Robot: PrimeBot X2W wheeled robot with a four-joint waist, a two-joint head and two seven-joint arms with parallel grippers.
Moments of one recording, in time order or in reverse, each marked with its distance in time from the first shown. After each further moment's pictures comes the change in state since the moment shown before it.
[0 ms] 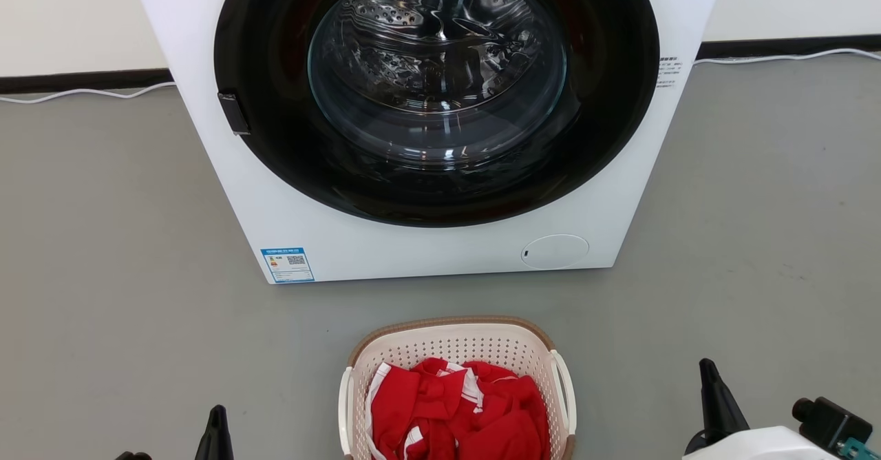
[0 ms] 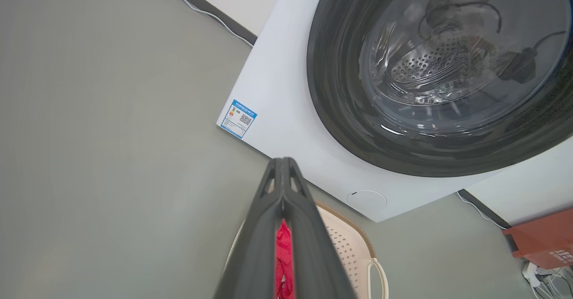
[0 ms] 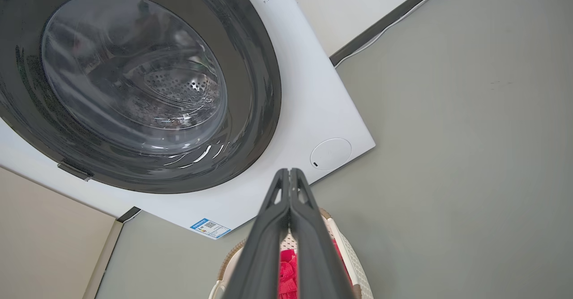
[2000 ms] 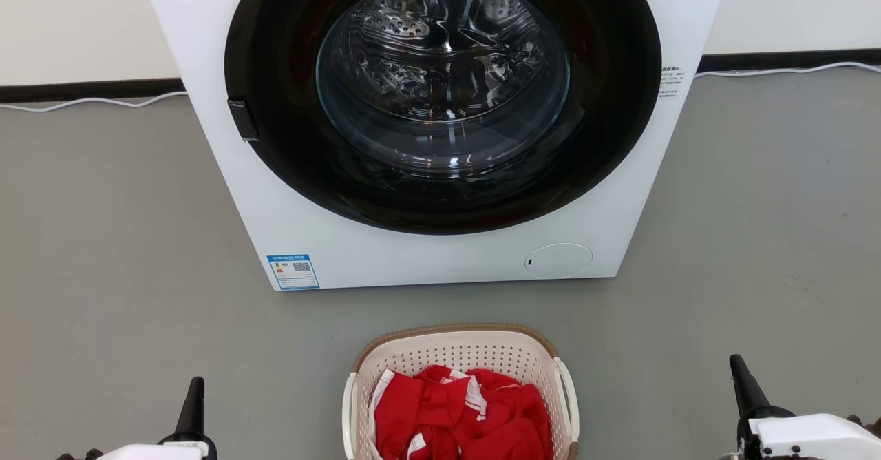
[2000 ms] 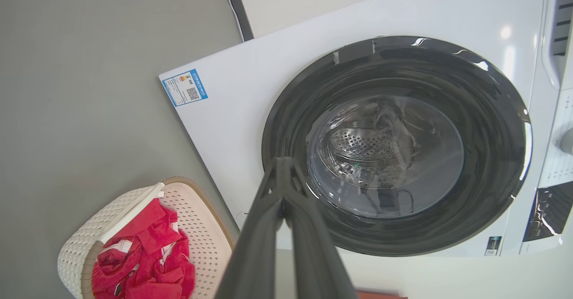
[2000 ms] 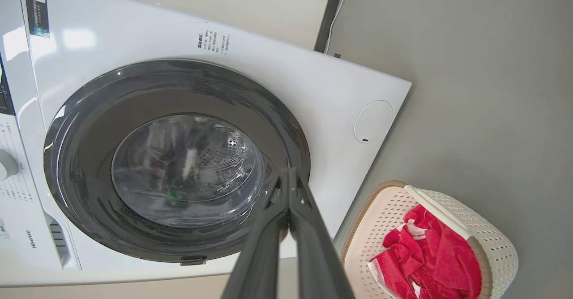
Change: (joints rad) left arm -0.084 0.005 0.100 0.015 -0.646 -0.067 0.167; right arm -0.005 -0.007 -0.106 -0.056 0.651 -0.003 0.167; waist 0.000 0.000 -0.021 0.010
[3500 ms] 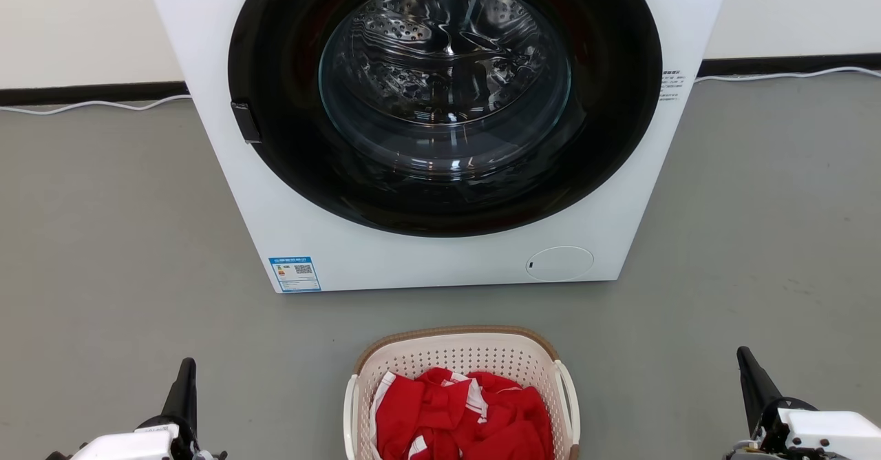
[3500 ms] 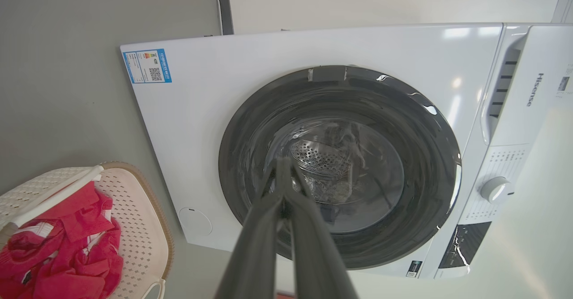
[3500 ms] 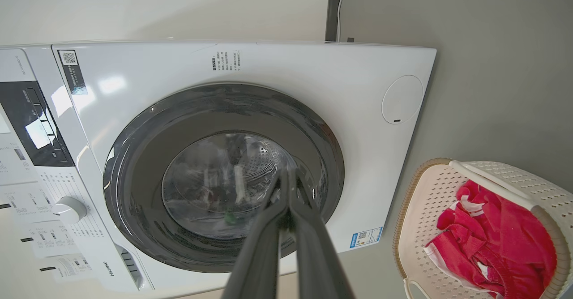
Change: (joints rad) left arm -0.039 -0.002 0.048 0.005 -0.237 -0.026 0.069; right arm -0.005 0.000 -0.046 -0.025 0.237 0.000 0.065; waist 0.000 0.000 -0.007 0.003
